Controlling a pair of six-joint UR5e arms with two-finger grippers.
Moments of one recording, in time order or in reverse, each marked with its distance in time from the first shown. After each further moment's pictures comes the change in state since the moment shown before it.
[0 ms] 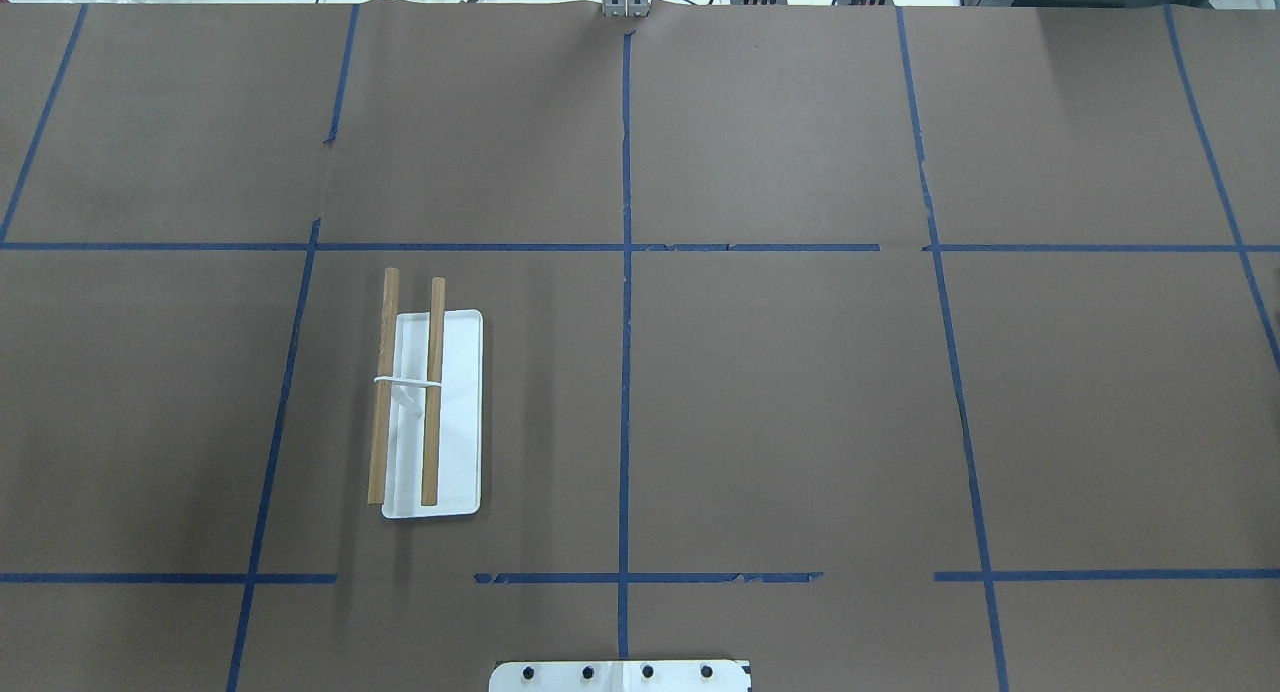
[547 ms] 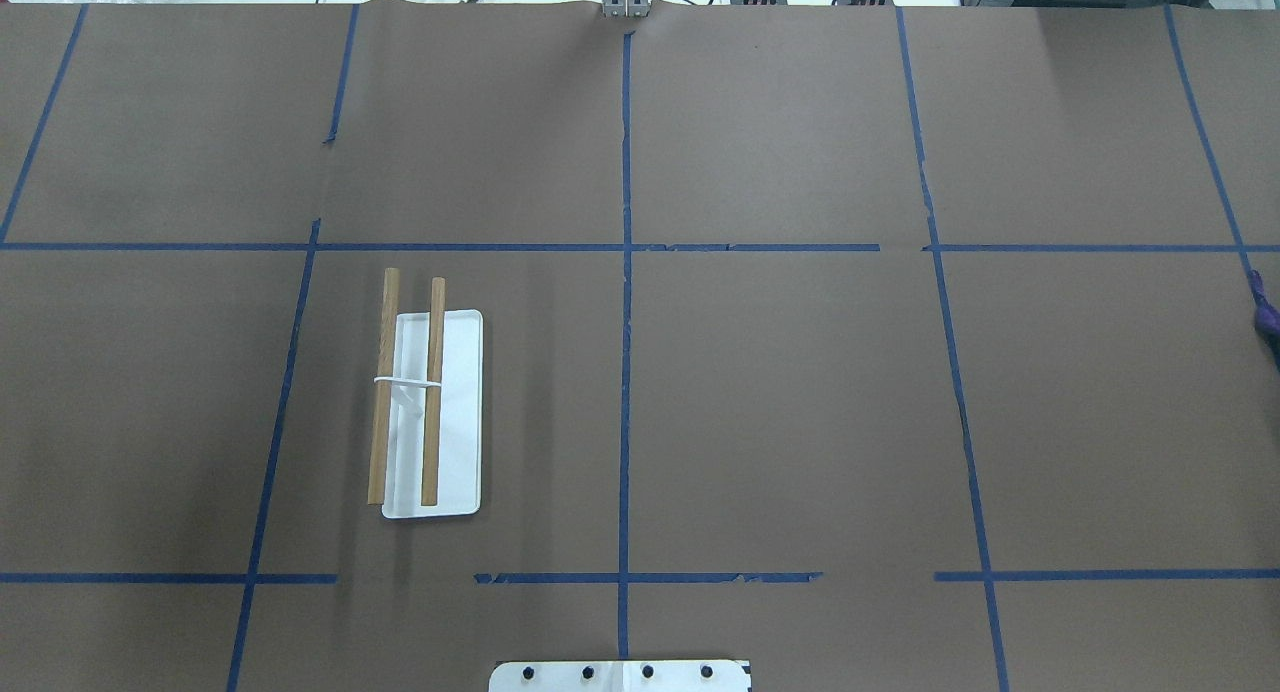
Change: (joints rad) left arm -0.001 0.000 -0.005 0.000 -0.001 0.000; right arm -0.015 0.000 0.020 0.037 -0.013 -0.003
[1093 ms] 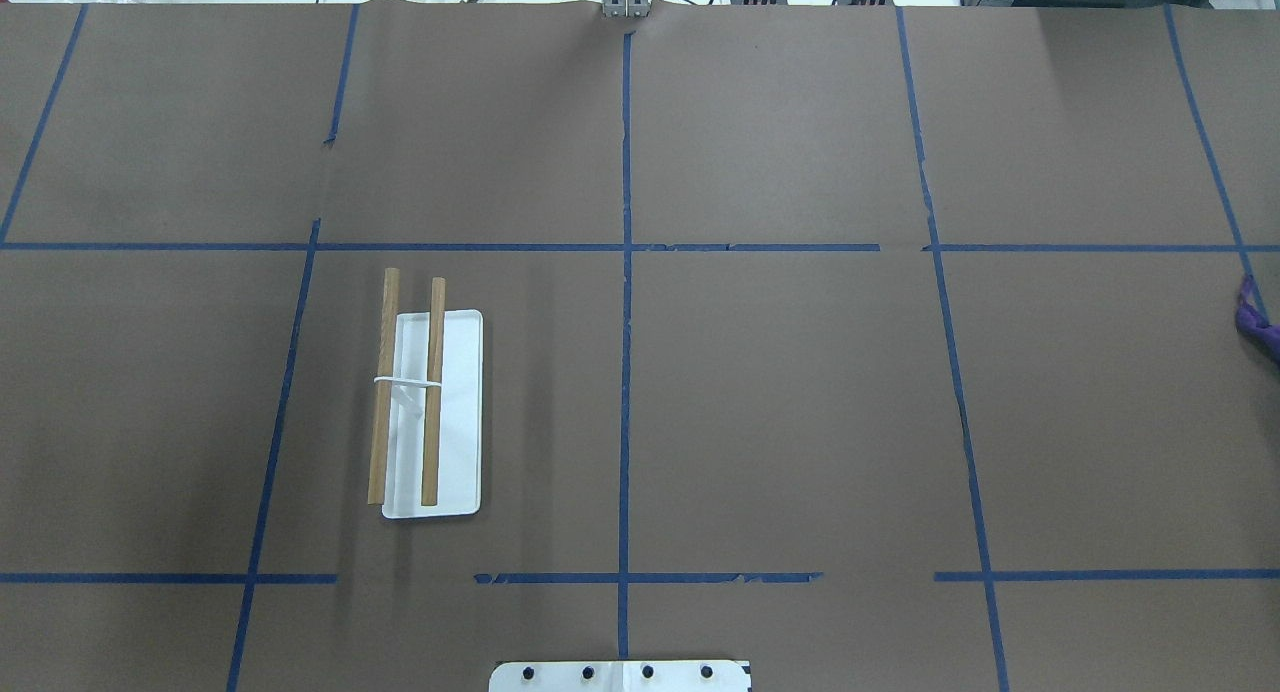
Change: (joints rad) left arm 0.001 -0.001 -0.017 0.000 0.000 -0.001; right arm 0.064 -0.045 0.148 0.001 0.005 0.002
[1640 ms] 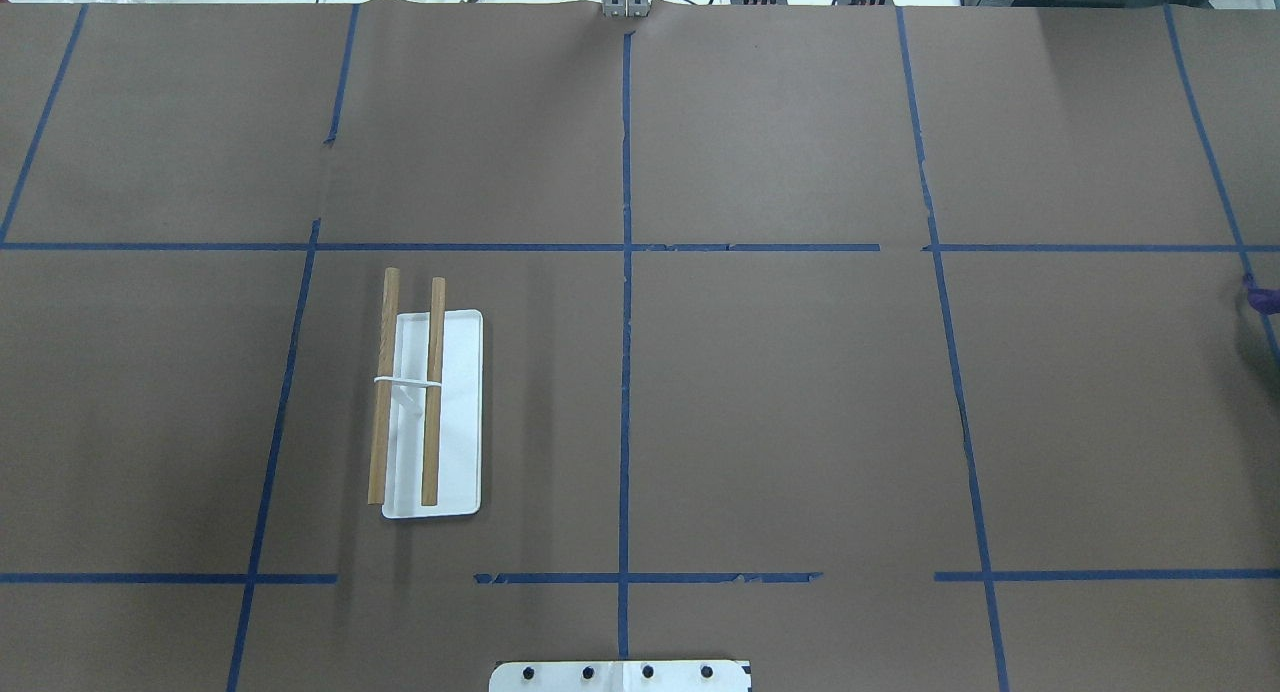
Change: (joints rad) left arm 0.001 -0.013 -0.026 -0.148 0.001 -0.026; right arm 0.081 -0.007 0.253 -0.006 -0.001 0.160
